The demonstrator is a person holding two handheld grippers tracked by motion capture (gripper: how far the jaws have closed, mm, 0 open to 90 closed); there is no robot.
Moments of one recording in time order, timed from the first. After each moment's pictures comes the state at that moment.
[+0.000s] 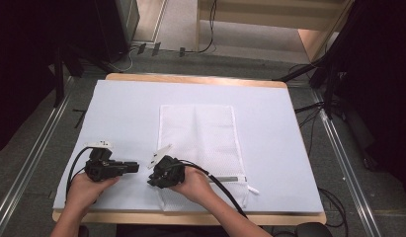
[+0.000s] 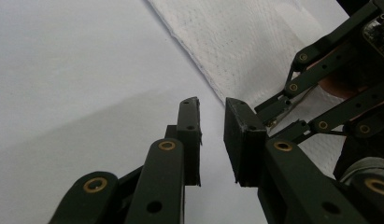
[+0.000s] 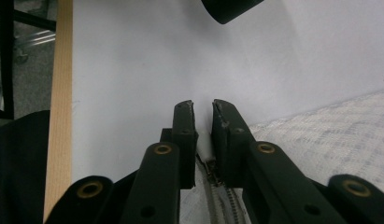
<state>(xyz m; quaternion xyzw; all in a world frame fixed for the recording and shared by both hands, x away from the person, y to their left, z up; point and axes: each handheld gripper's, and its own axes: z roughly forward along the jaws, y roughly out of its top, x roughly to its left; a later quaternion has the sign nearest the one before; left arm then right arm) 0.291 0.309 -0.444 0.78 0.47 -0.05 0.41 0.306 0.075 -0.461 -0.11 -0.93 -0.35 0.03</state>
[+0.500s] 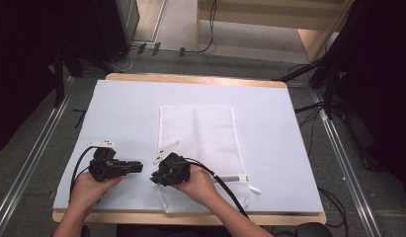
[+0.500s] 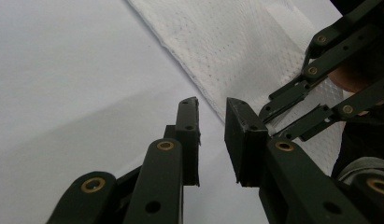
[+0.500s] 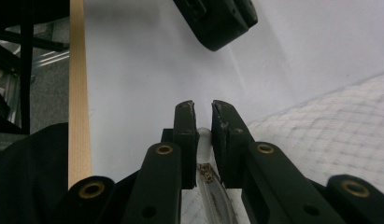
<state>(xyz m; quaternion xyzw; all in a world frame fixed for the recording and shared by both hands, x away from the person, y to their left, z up) 0.294 0.296 -0.443 0.79 0.45 -0.05 0.42 0.306 0.059 -0.447 -0.14 -0.91 -0.38 0.04</state>
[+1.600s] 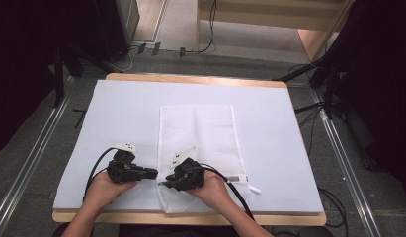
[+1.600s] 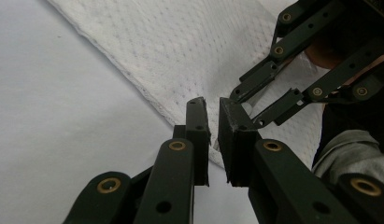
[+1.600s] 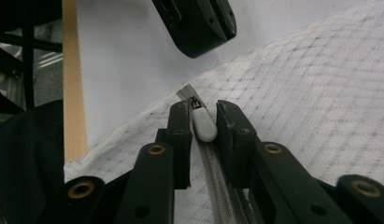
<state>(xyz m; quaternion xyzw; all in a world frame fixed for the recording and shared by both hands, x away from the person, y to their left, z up) 0.296 0.254 -0.451 0.82 0.40 -0.10 0.39 0.300 0.020 -0.464 -0.17 -0.91 -0.38 0.05</state>
